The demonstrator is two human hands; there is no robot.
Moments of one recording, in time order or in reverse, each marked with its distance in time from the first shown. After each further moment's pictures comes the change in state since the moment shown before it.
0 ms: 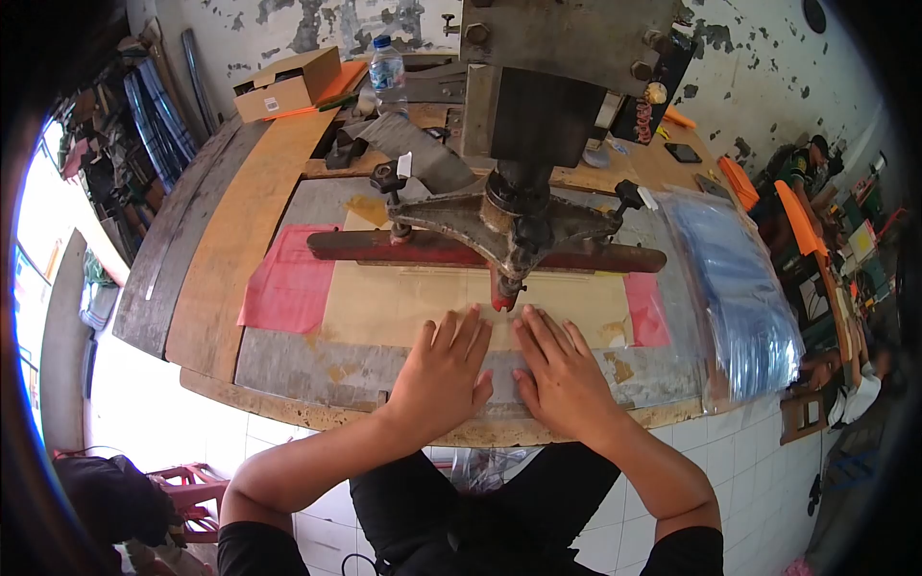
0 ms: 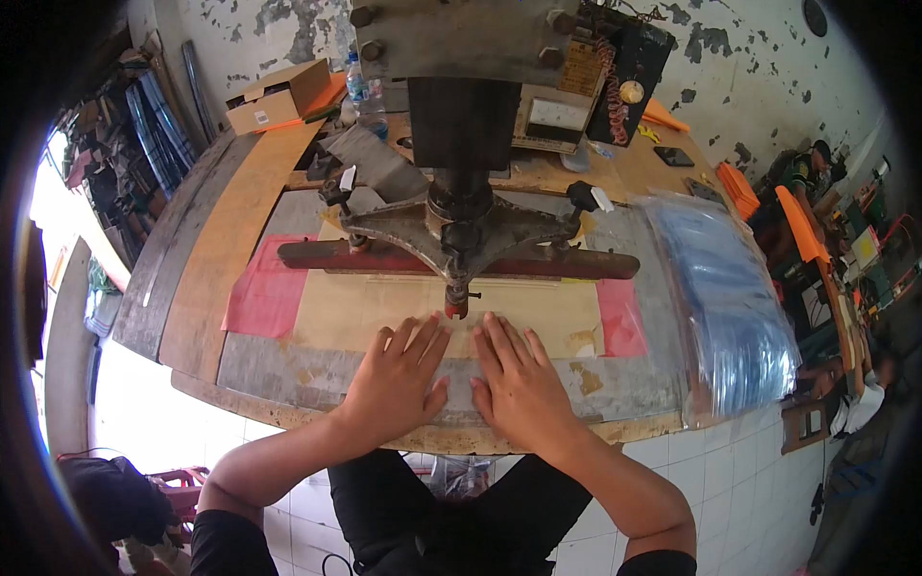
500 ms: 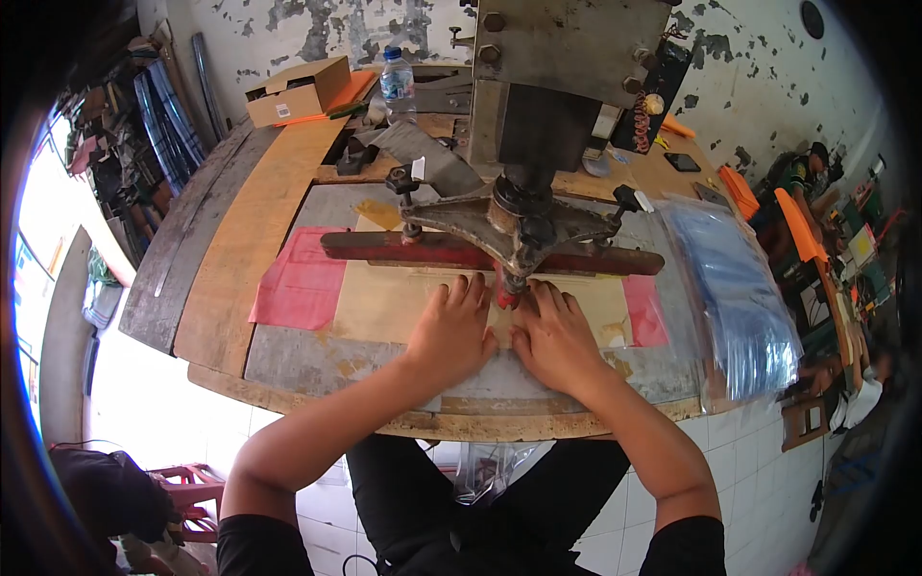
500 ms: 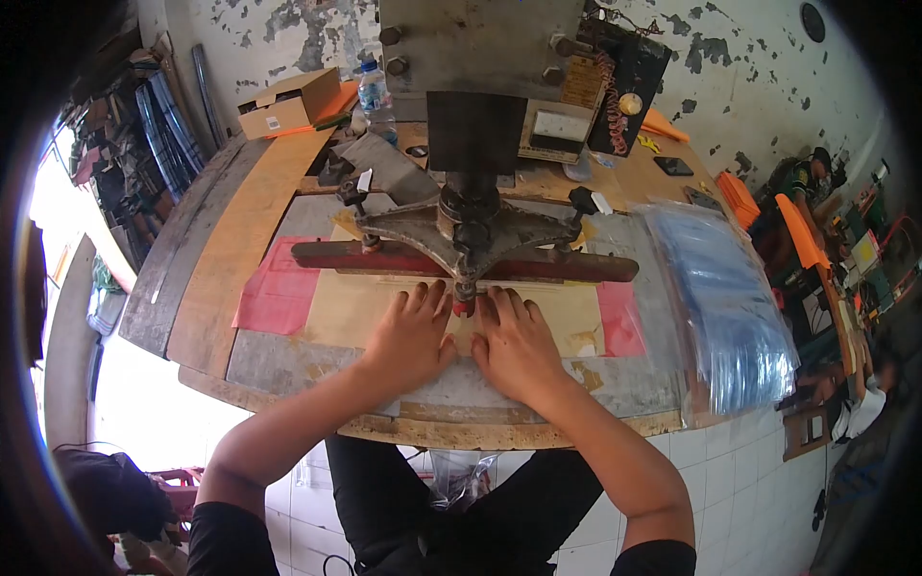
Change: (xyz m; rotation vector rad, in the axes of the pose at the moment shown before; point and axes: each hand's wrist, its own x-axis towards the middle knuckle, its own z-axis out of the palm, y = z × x) left_hand 0.036 -0.026 0.028 0.082 -0.028 -0.046; right_hand 0.041 0.021 0.015 -0.015 0.057 0.040
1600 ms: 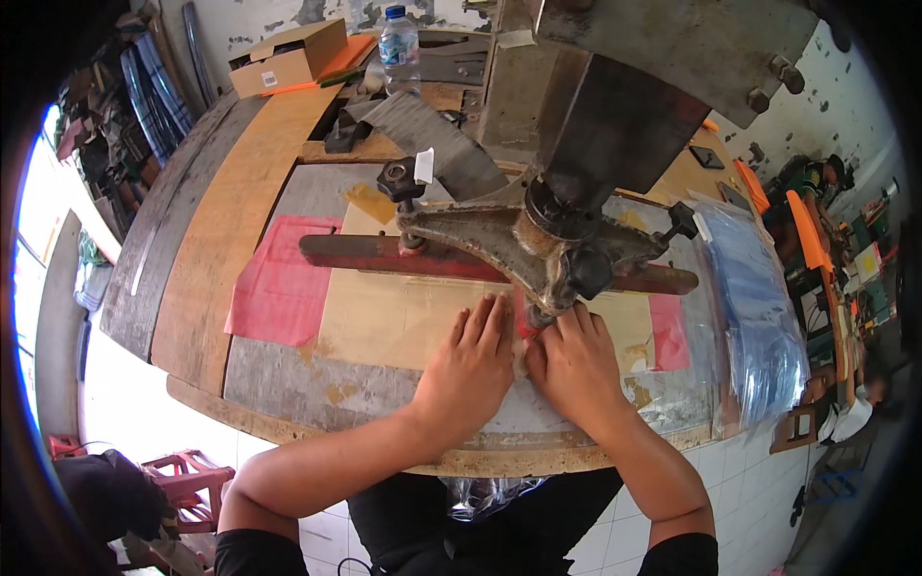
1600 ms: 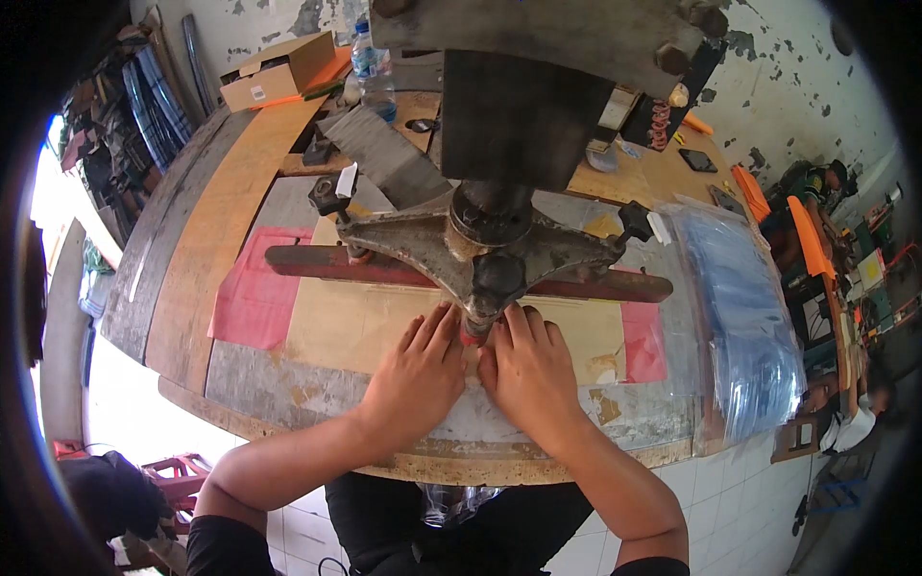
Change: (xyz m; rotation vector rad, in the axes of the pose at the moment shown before) left_hand -0.005 0.014 0.003 -0.203 0.015 0.009; right_hand 0.013 -0.001 0.004 -0.085 -0.026 0.043
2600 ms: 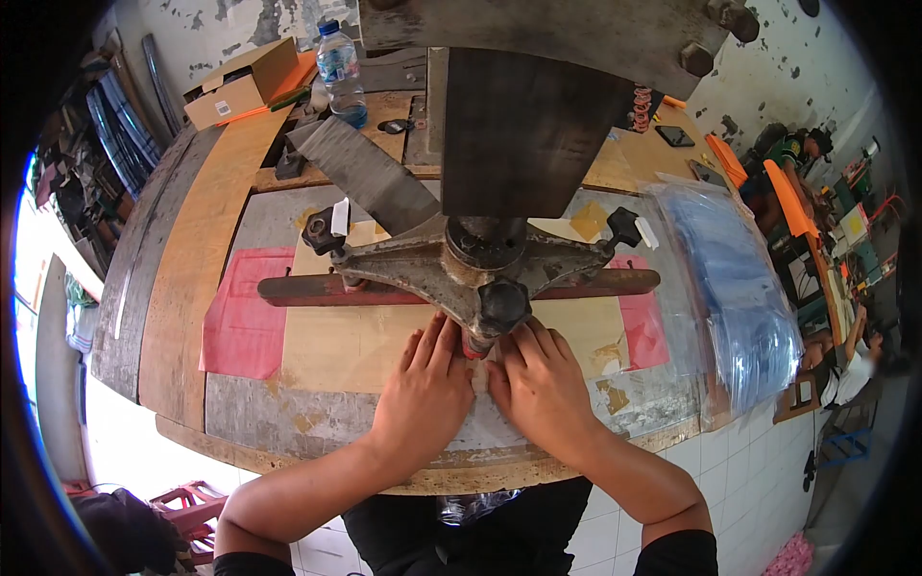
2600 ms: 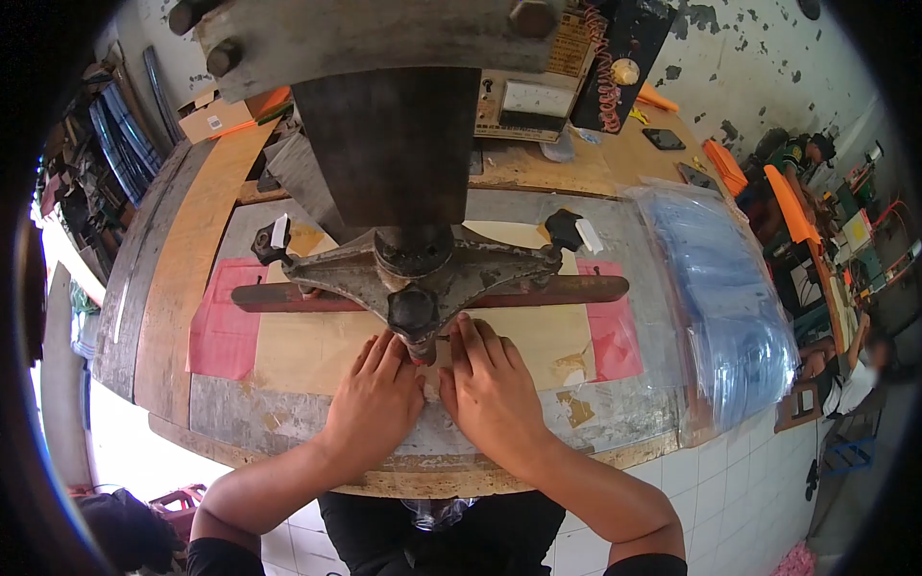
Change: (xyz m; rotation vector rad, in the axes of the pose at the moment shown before) left_hand 0.006 0.003 -0.009 -0.094 -0.015 -0.044; right_hand -0.011 -0.003 -0.005 0.083 0.030 0.039
